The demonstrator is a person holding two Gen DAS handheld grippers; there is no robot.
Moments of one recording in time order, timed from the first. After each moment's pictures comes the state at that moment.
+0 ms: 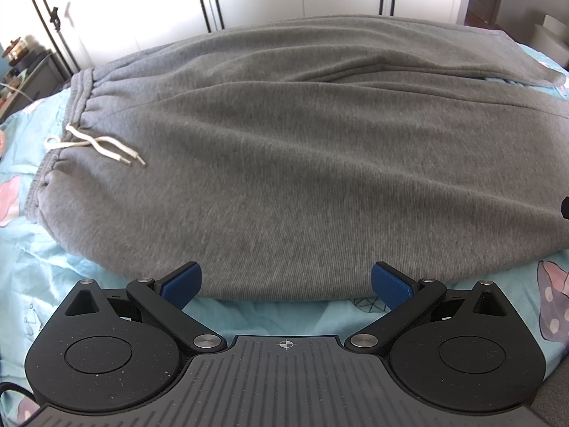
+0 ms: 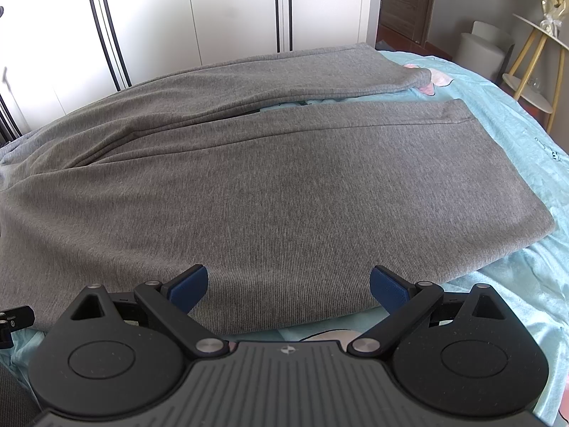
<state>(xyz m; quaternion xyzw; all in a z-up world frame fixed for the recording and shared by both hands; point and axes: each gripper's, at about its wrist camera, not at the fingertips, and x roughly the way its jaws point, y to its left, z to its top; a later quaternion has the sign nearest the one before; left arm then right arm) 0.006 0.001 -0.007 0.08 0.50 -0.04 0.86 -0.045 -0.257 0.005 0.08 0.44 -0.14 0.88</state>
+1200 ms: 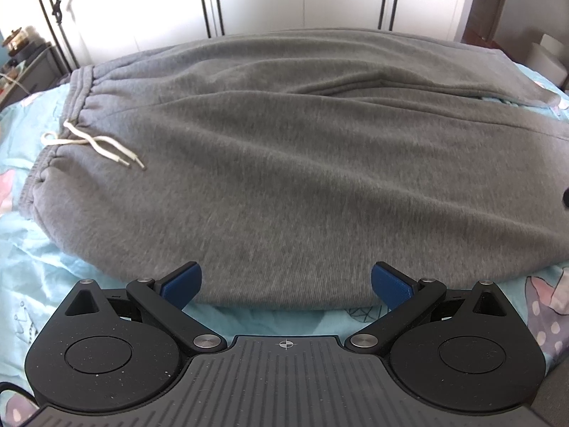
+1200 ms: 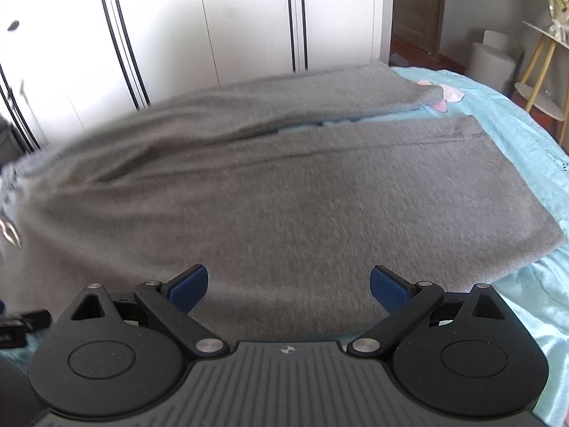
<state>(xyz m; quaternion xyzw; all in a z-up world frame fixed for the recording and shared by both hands) 0.009 0.009 -0.002 0.05 0.49 -0.05 0.87 -0.049 -0.259 0.025 0.10 0.39 -0.11 0.91</state>
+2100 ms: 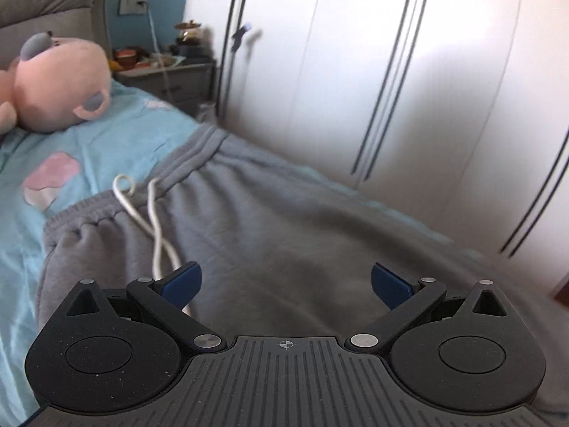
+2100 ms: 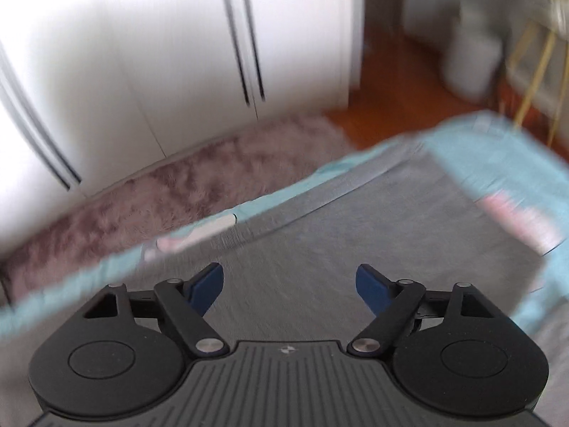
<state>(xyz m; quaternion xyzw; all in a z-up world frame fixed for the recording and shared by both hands) 0.148 0.082 0.010 -0.16 0.29 0.22 0.92 0.368 -0.380 0.022 0.21 0.46 -0.22 0.83</state>
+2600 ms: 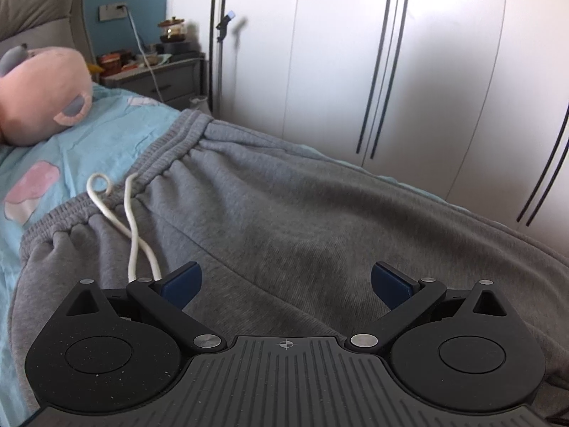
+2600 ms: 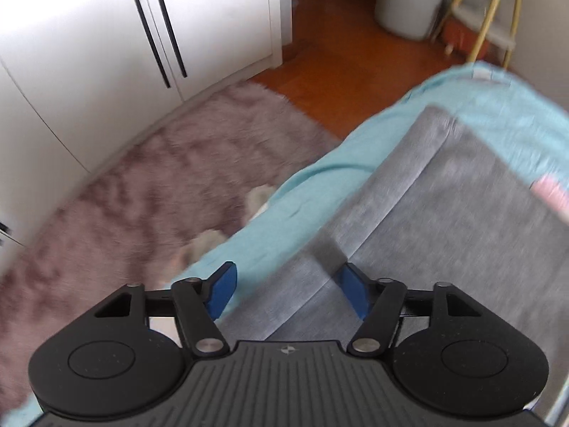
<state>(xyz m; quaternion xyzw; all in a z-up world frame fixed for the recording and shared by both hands) 0.173 0.072 -0.021 -0.12 0.31 0.21 0.92 0.448 -0.393 -0.050 0.18 0.49 -0.35 0.78</state>
